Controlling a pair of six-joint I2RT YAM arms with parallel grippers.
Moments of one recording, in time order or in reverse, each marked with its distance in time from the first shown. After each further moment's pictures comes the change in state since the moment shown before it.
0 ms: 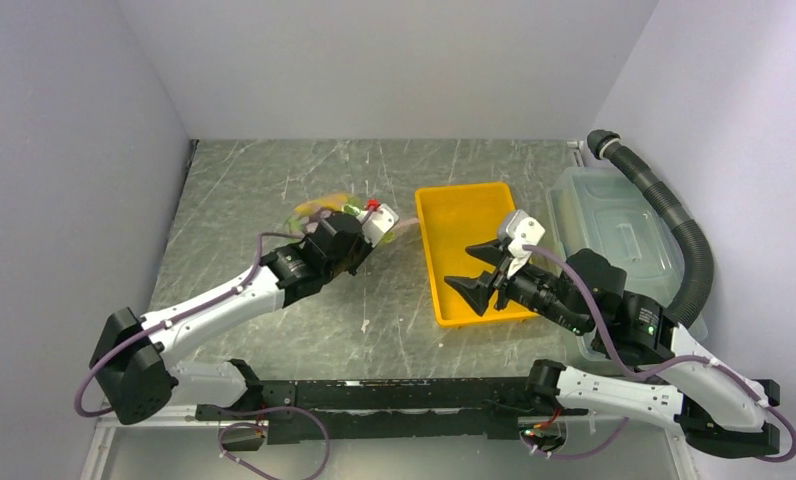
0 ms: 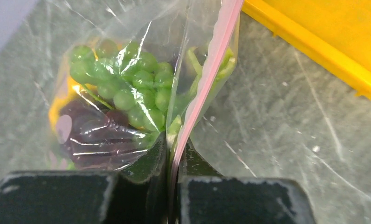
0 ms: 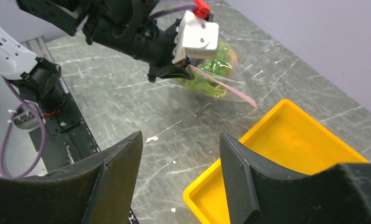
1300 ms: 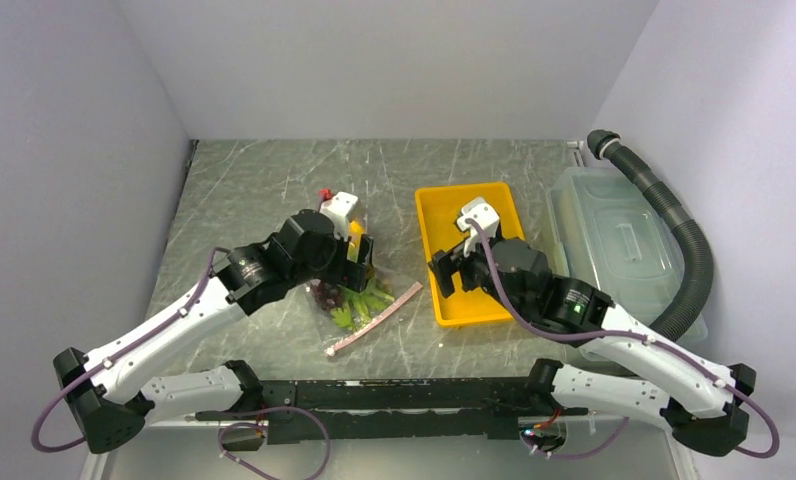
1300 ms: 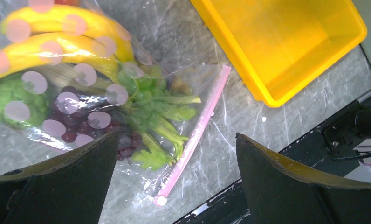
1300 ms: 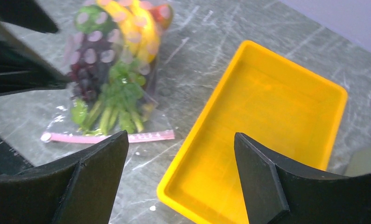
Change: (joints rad) left arm -0.013 -0.200 0.112 -0.376 0.159 -0.569; right arm -0.064 0.147 -0.146 0.090 0.224 0.098
